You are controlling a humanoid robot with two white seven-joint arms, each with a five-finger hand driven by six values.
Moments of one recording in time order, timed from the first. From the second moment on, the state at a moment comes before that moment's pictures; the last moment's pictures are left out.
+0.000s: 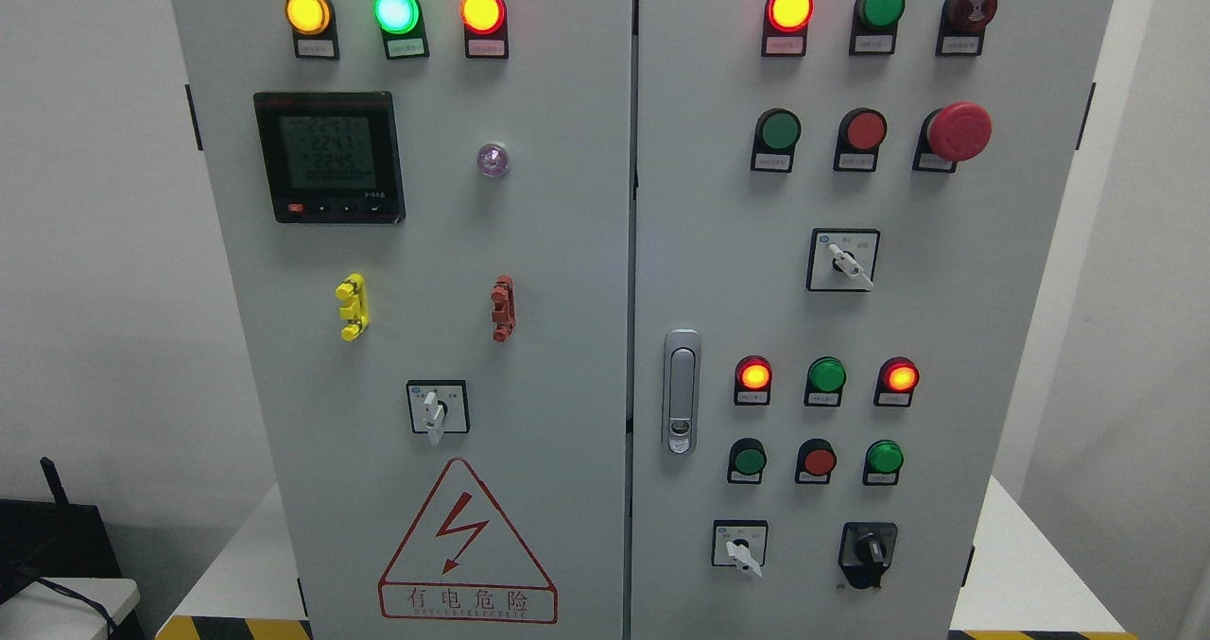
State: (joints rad) left arm 0.16 0.00 0.42 -1.46 -0.07 -0.38 0.12; right arm 0.06 0.12 0.06 -0.14 0.00 0.05 0.14
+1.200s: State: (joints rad) left arm -0.11 -0.06 -0.01 -1.69 -0.27 -0.14 0.34; right arm 0.06 0.12 0.06 -0.14 0.00 0.05 0.14
